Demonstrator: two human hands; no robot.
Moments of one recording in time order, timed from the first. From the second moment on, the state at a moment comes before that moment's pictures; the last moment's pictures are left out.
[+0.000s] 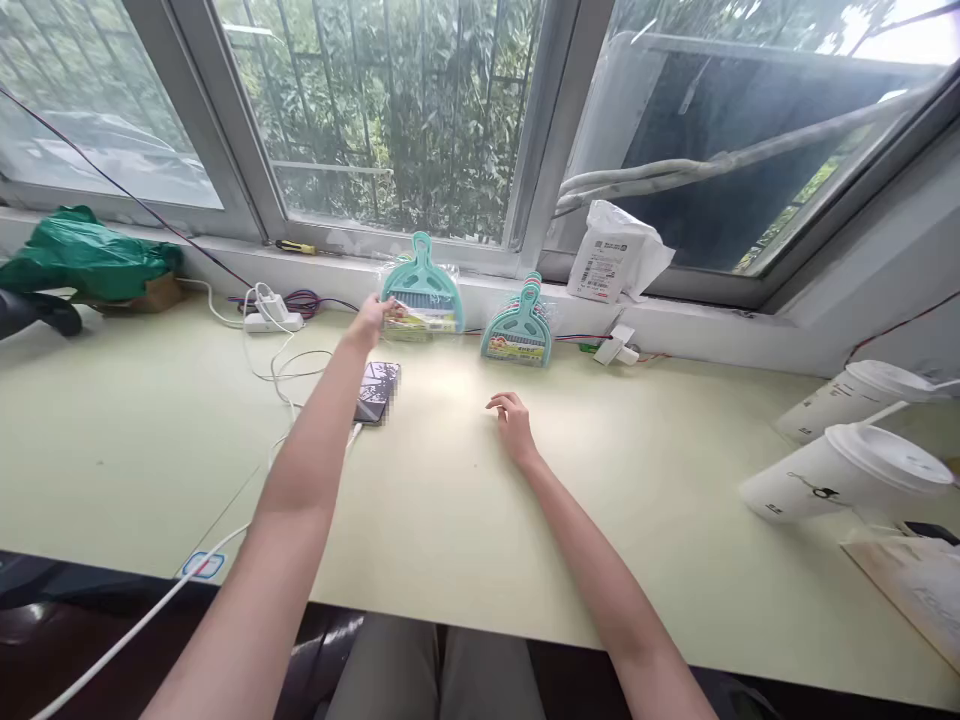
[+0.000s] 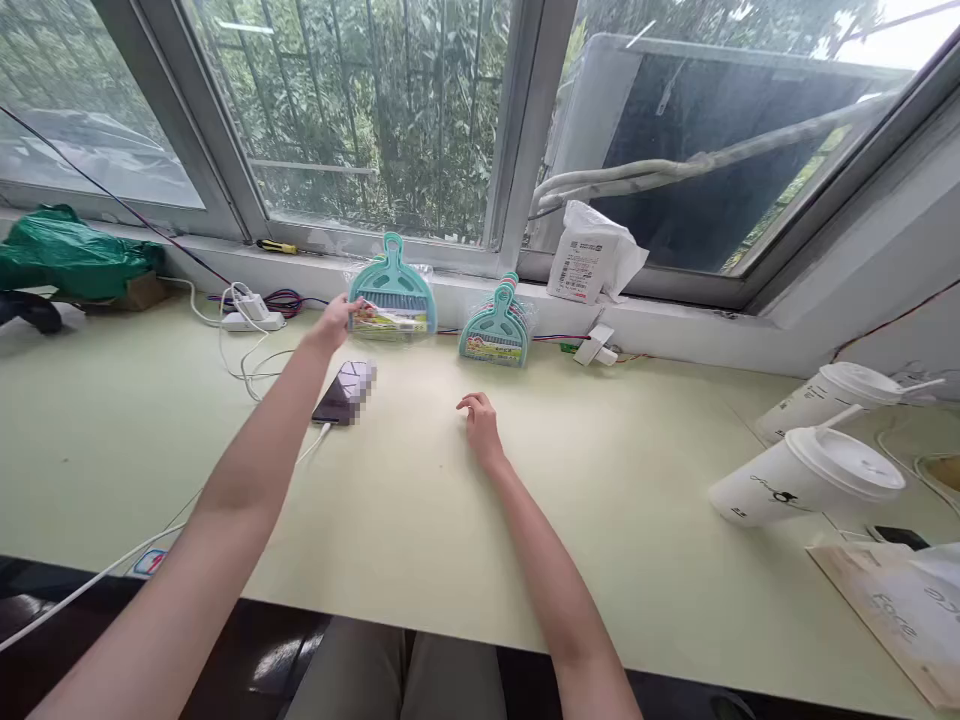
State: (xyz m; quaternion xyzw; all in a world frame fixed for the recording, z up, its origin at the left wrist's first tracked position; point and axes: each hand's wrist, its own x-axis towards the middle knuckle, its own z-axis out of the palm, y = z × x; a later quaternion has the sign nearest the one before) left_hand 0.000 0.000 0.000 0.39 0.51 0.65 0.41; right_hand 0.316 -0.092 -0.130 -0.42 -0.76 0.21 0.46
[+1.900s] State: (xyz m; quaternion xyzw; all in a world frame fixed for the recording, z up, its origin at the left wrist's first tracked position) left_hand 0.091 -0.134 -0.099 0.16 0.51 0.78 0.34; right_hand 0.405 -0.139 -0.105 -0.40 -0.38 0.58 0.61
